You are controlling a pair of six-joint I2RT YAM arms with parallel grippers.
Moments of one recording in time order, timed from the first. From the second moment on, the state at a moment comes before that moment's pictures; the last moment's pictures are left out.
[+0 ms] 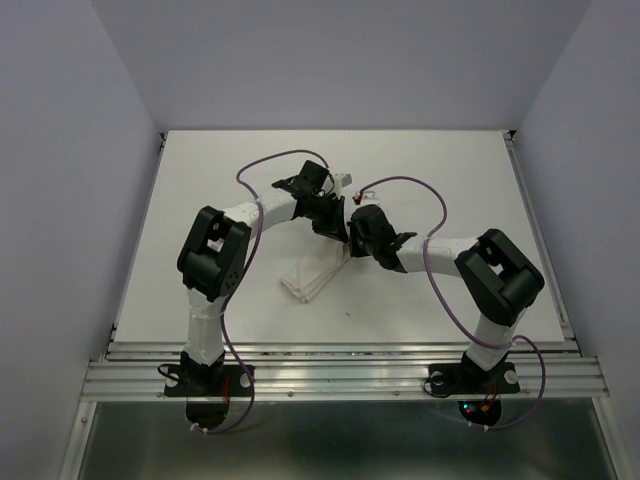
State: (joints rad) left arm -0.56 2.02 1.47 -0.44 0.54 -0.32; right arm 0.69 1.78 0.94 0.14 0.23 0.43
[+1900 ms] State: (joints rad) left arm -0.55 2.05 1.48 -0.62 0.41 -0.17; right arm 0.66 1.72 0.89 0.26 0.10 0.61
